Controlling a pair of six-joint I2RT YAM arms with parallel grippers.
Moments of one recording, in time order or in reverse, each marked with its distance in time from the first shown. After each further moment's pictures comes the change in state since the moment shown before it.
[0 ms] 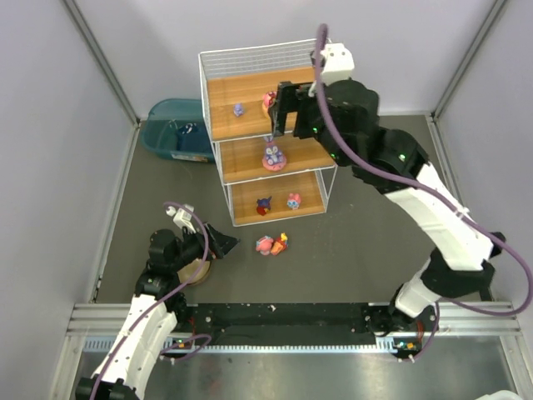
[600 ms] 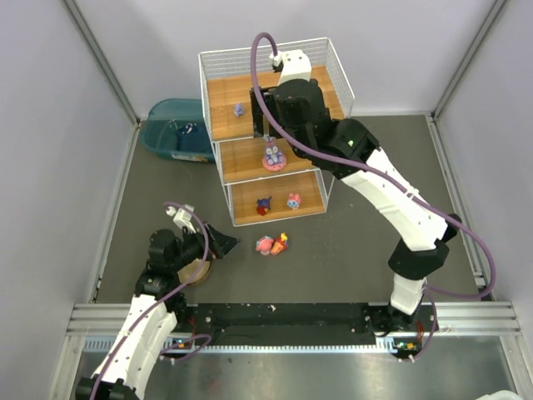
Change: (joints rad) left arm 0.000 0.000 0.000 0.000 0.001 0.001; right arm -0.009 0.201 0.153 -0.085 0.072 -0.014
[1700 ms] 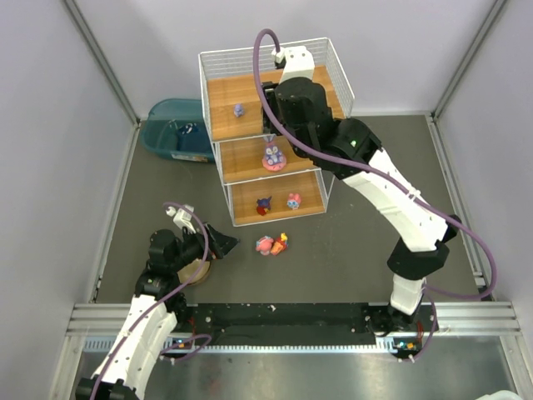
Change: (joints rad) left arm 0.000 -0.004 0.000 -0.005 0.000 0.000; right arm 0.012 0.007 0.039 -0.001 0.038 -0.010
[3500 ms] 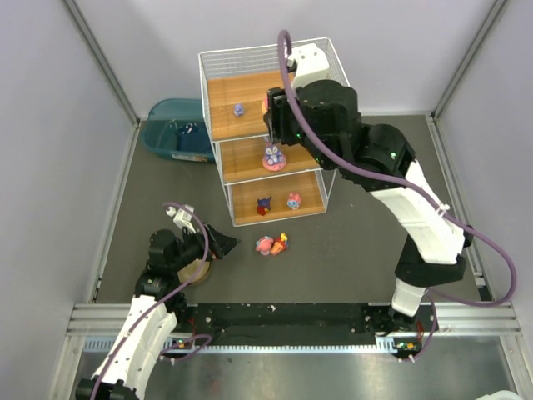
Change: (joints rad) left arm 0.000 -0.007 0.000 -0.007 0.000 0.002; right arm 0.103 -0.067 0.151 -0.167 -0.046 -0.056
